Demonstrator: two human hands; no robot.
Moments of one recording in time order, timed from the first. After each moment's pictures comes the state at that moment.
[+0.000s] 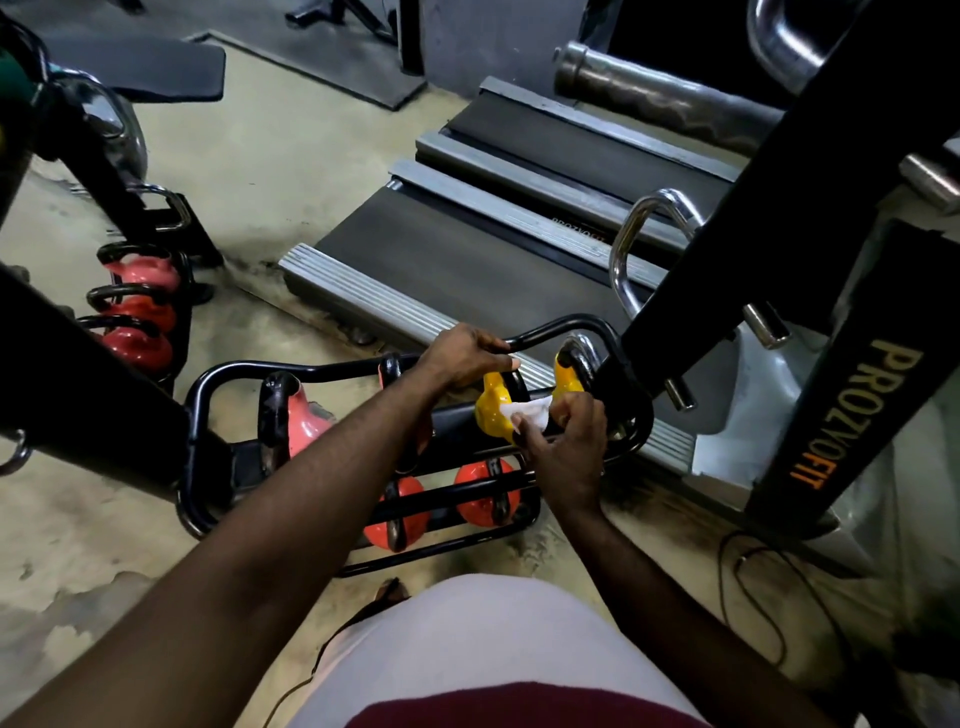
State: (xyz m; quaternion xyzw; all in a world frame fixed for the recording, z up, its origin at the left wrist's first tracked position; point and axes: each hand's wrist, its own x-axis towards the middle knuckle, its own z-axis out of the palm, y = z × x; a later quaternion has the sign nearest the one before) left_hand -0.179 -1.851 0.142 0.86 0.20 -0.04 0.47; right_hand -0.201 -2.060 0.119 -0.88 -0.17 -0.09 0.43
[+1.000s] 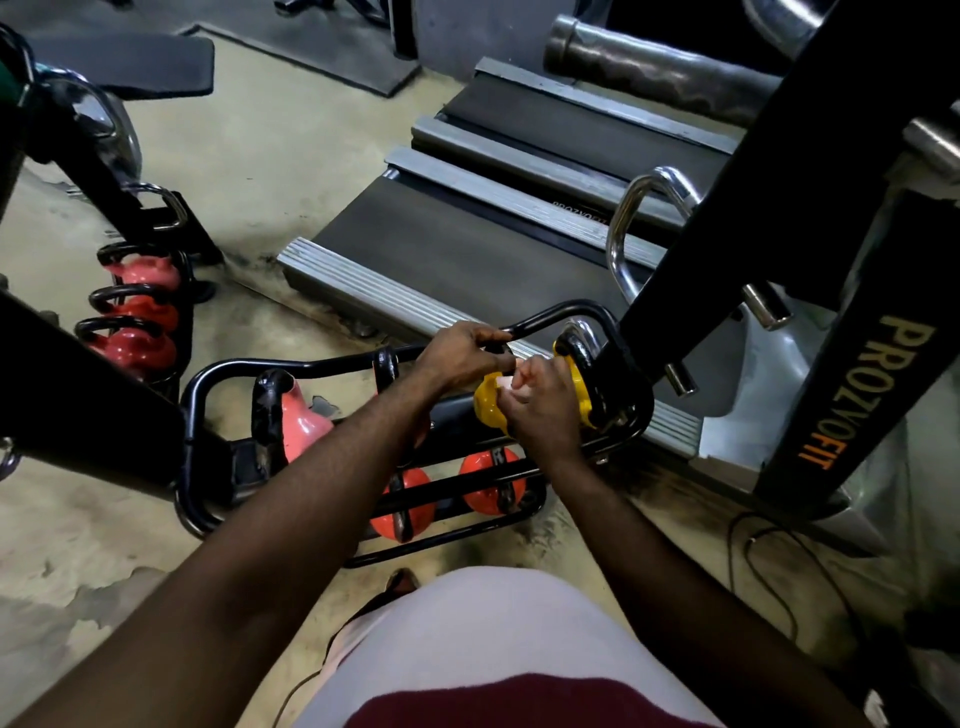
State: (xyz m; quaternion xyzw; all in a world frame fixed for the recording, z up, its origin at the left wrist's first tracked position) left_hand -0.186 -1.861 0.138 0.85 0.19 -0.03 0.50; right_hand -0.181 -2.026 0.136 -0.87 -0.23 0.03 0.43
